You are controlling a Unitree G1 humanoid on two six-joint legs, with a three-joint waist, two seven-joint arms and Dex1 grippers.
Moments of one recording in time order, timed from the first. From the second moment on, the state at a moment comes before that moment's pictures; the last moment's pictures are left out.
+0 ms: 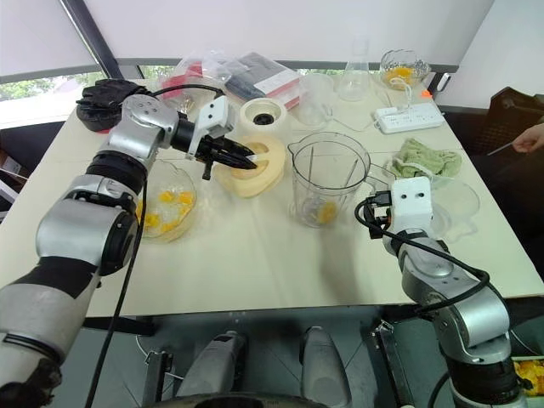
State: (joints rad) left arm -1.33 0.39 -0.13 1.14 0.12 -0.11 -1.48; right arm -0.12 -0.56 -0.13 -0.60 0.54 0.94 -0.25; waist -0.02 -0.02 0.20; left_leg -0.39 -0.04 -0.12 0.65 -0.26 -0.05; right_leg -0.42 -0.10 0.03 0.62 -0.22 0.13
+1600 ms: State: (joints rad) left arm -1.68 0.14 -0.15 1.35 0.19 -0.12 -1.40; right arm -0.19 -0.12 -0.11 -0.57 0.18 0.88 -0.21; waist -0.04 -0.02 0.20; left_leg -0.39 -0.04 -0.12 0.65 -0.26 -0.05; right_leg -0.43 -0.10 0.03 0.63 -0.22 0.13
